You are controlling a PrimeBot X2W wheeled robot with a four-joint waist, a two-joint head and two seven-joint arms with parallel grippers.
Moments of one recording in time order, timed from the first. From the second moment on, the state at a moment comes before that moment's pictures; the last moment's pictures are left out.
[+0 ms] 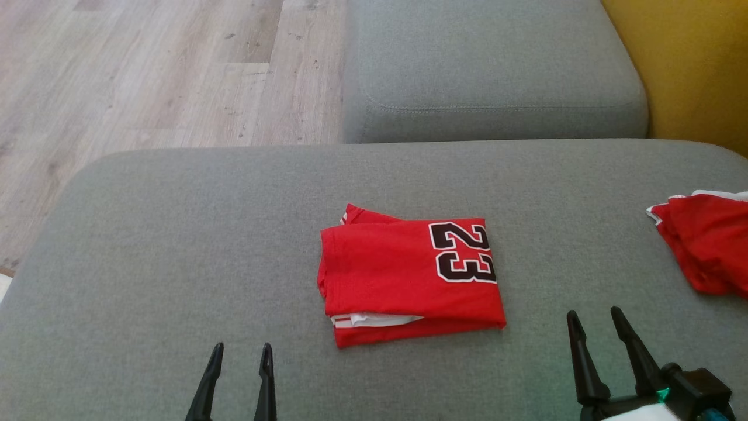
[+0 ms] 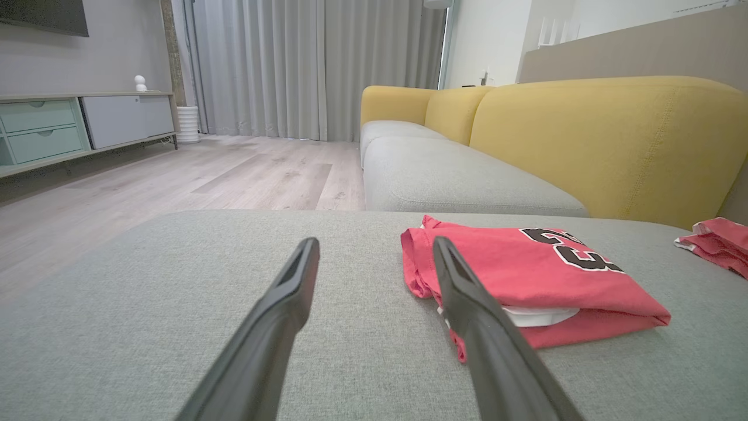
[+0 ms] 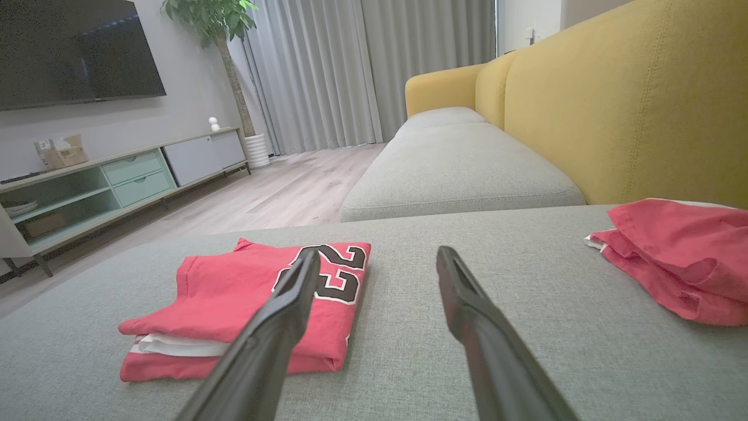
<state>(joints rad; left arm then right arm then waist) 0.26 0.06 -0.23 0.07 -0.14 0.05 -0.25 0.22 -0.11 0.10 0.13 0.24 0.13 -0.25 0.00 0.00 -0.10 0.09</state>
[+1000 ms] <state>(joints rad) 0.22 0.06 -0.32 0.12 -0.25 0.04 -0.25 -0.04 -0.22 0.29 0.45 0.49 0.13 -0.18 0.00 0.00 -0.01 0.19</state>
